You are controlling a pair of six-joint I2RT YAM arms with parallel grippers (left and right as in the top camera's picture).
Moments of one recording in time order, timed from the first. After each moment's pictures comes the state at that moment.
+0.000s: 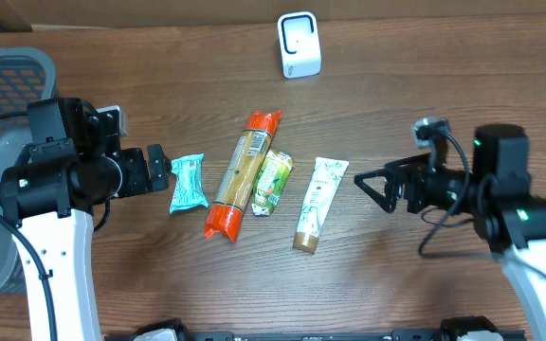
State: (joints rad) left arm 0.22 1.27 1.40 -1.26 0.15 0.00; right arm 0.09 1.14 0.93 -0.65 -0.88 0.15
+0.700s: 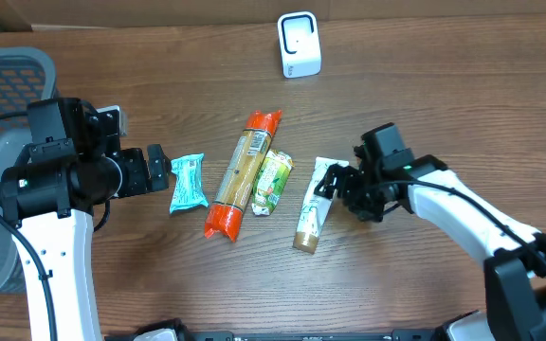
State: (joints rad) left arm 0.22 1.27 1.40 -1.26 0.15 0.00; right arm 0.40 1.64 0.93 -0.53 -0.46 0.75
